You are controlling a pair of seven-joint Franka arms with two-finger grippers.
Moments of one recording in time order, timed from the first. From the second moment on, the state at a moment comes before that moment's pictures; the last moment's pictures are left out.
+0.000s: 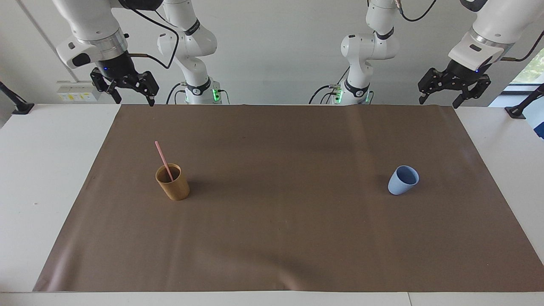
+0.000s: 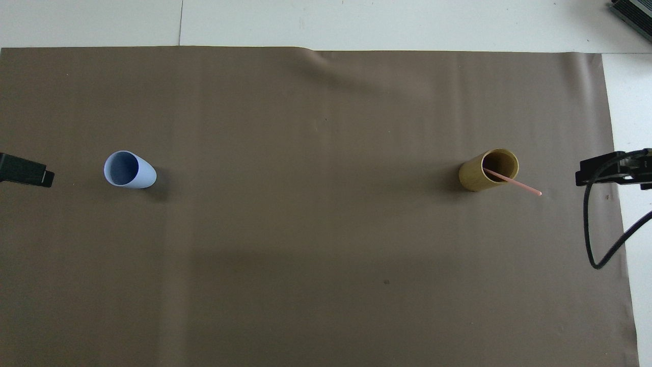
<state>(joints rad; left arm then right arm) -0.09 -0.01 0.05 -1.47 -0.02 1.43 0.18 0.11 -0.04 -0.11 -1.54 -0.04 1.48 0.08</state>
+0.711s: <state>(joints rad) -0.09 -0.01 0.05 -1.47 -0.02 1.43 0.18 0.11 -0.04 -0.11 -1.54 -0.04 1.48 0.08</state>
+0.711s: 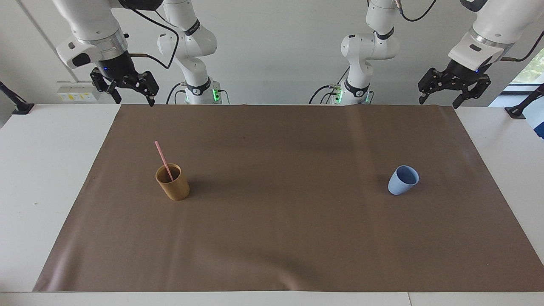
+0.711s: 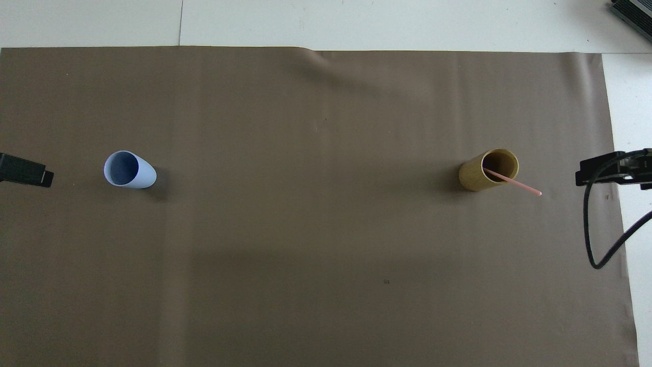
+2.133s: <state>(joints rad) -0.09 -0.01 0.05 -1.47 -0.02 1.43 0.18 0.10 -0.07 -0.11 -1.62 -0.04 1.50 0.08</state>
